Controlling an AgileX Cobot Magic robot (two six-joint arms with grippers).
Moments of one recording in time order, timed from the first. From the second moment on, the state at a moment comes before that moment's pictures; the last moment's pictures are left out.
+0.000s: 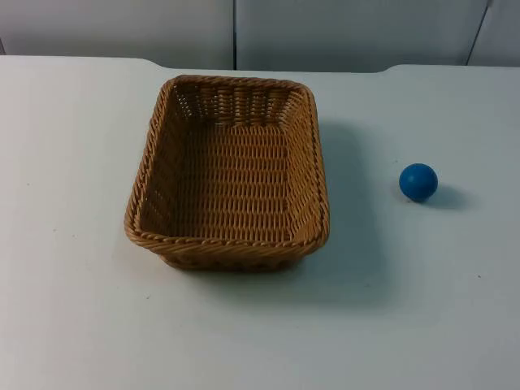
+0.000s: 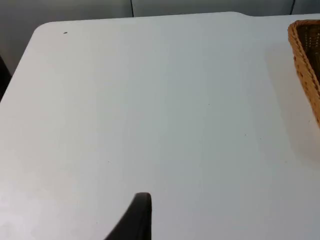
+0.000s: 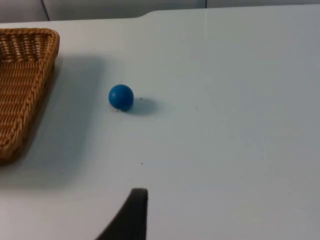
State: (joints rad) right arm 0.03 0.01 -0.51 -0.02 1.09 0.03; left arm 0.01 0.00 -0.51 0.04 1.08 0.02
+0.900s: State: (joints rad) right arm 0.03 0.01 -0.51 -0.03 1.09 0.05; left arm 0.01 0.66 -1.09 -0.07 1.00 0.03
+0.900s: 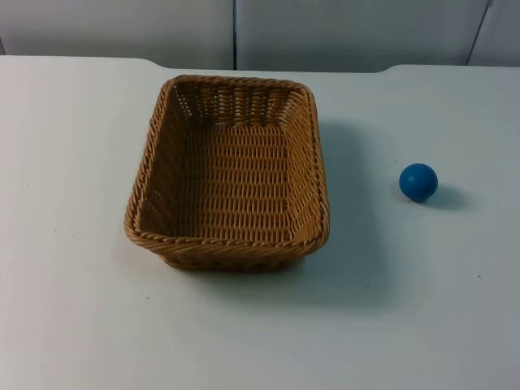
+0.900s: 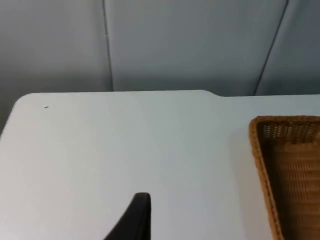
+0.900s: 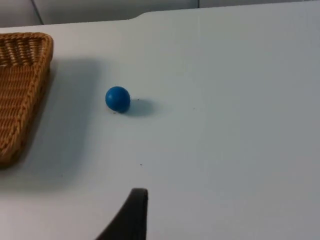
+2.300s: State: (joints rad) right arm 0.05 0.01 -0.51 -0.03 1.09 0.04; left arm -0.36 1.82 -1.31 0.08 0.55 -0.26
